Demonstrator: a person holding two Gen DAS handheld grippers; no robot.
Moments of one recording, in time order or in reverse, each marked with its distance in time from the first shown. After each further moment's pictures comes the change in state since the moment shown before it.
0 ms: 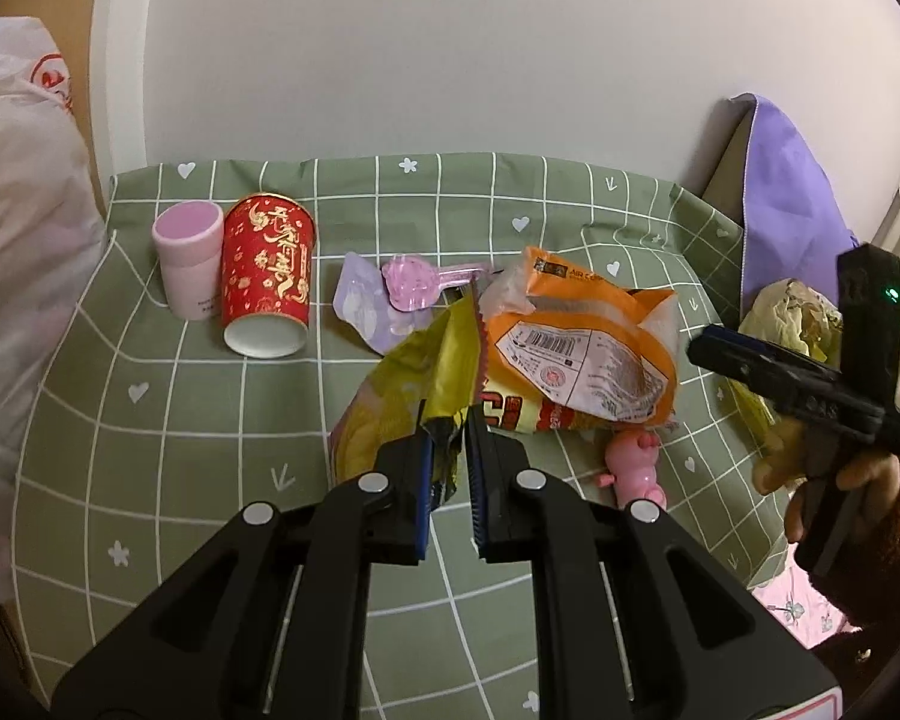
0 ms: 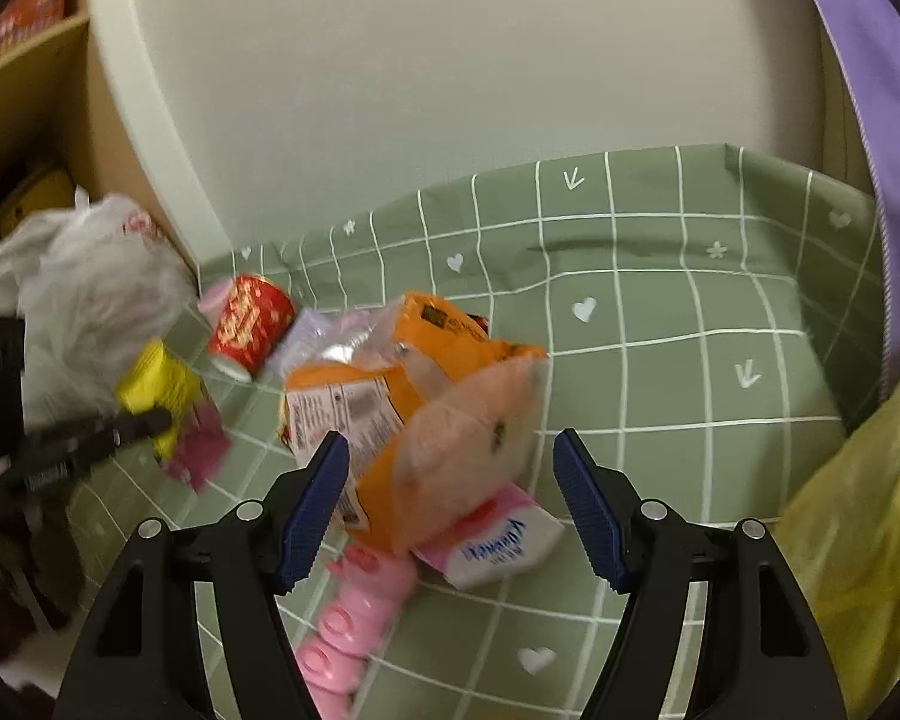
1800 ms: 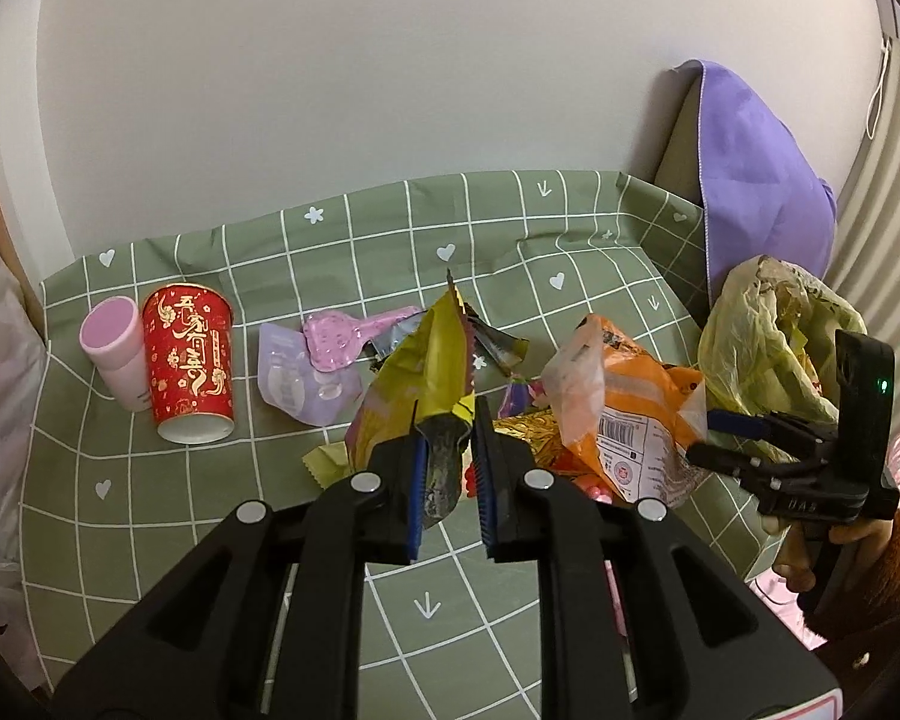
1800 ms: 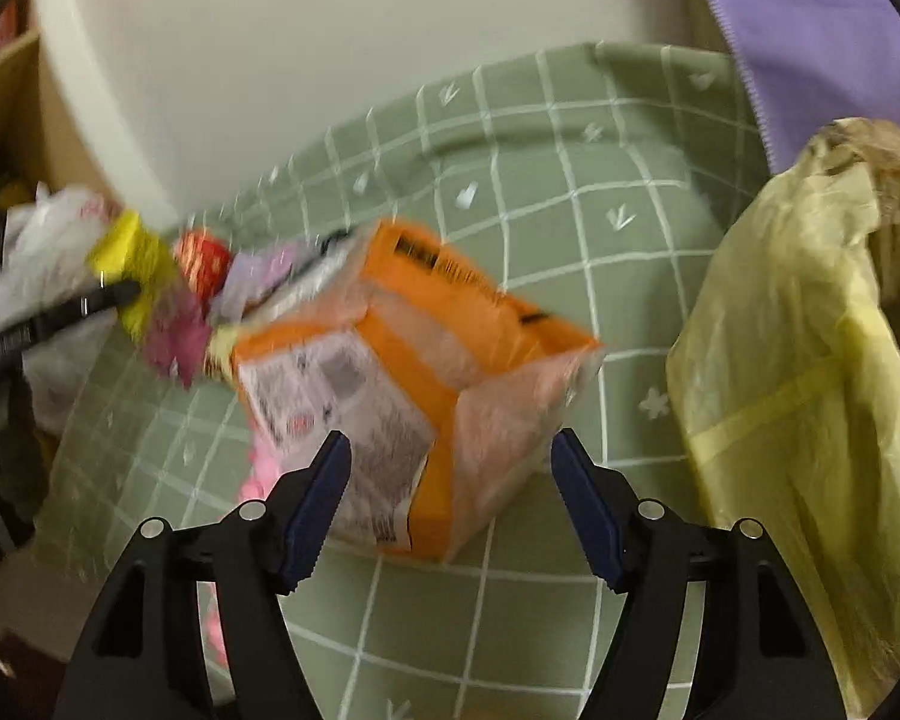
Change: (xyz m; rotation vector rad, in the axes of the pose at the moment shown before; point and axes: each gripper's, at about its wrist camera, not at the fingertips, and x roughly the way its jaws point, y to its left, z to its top) left arm 0.016 -0.042 0.035 0.143 0.018 -0.038; right arm -0.032 -0.032 -0.059 0.129 0.038 -0.073
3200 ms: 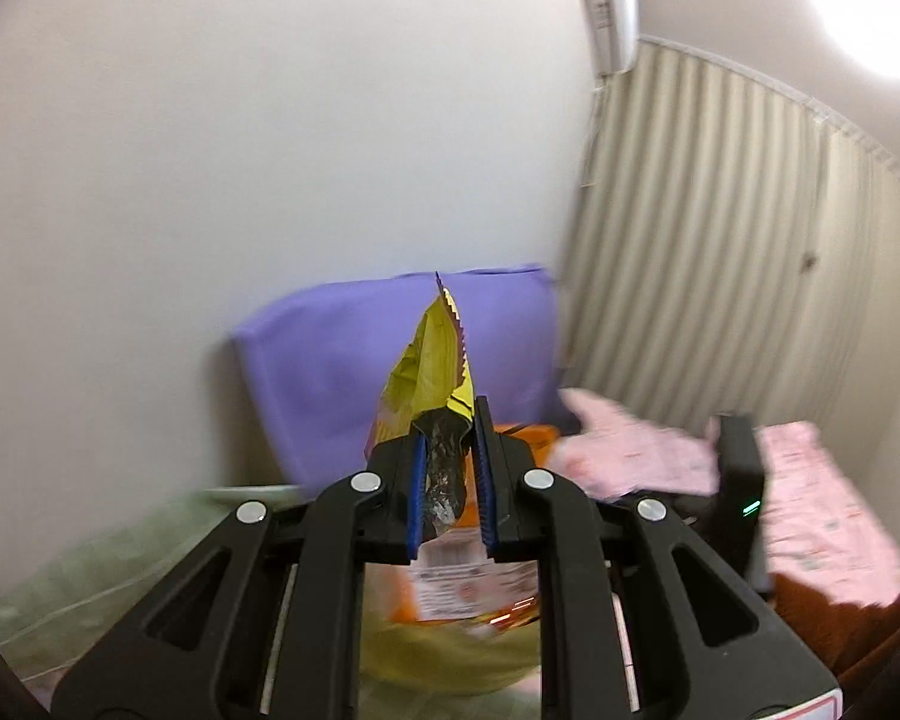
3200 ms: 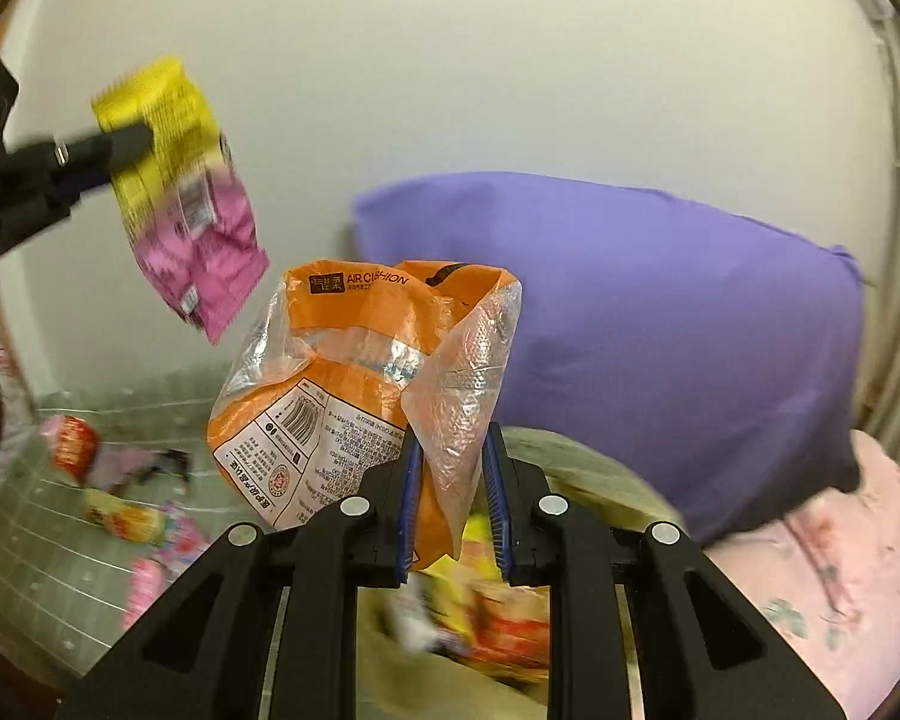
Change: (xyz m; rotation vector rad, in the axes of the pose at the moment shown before) left arm -0.062 -0.237 0.153 0.320 -0.325 -0.691; right arm -0.219 -0.061 0.044 -0.021 -0.397 -0.512
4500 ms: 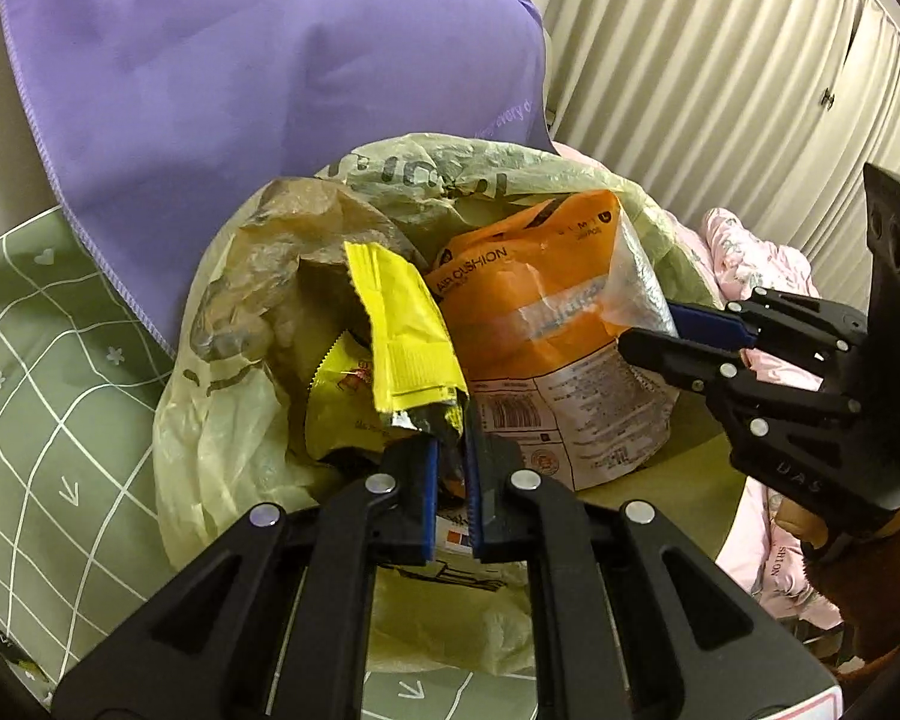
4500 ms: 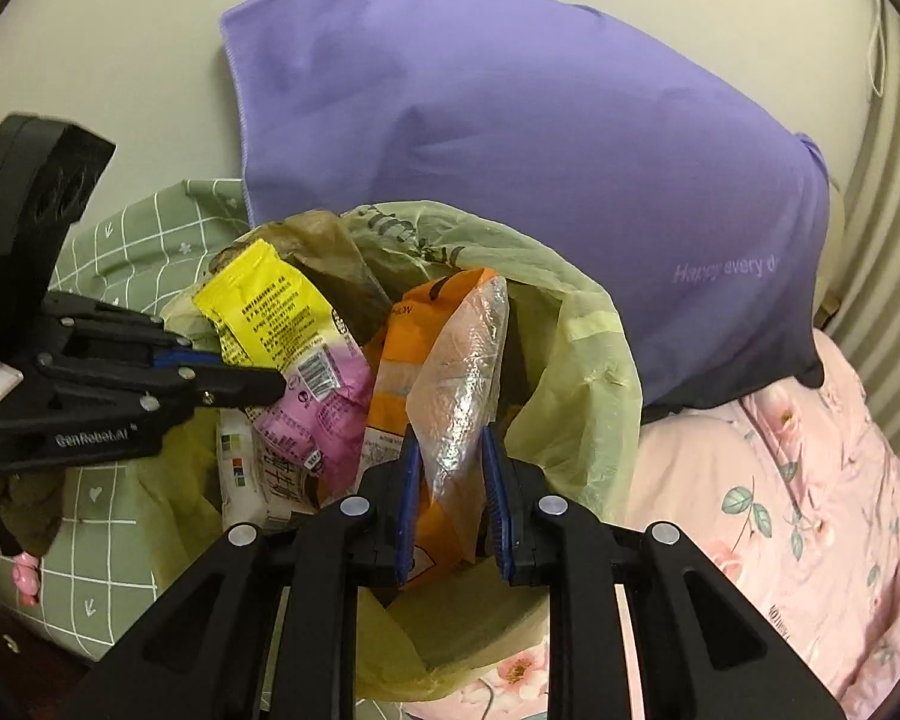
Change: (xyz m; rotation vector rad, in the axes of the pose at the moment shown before) left arm 0.199 0.012 -0.158 0.026 0.596 -0.028; right arm 0.067 -0.050 -0.080 0.035 0.283 -0.095
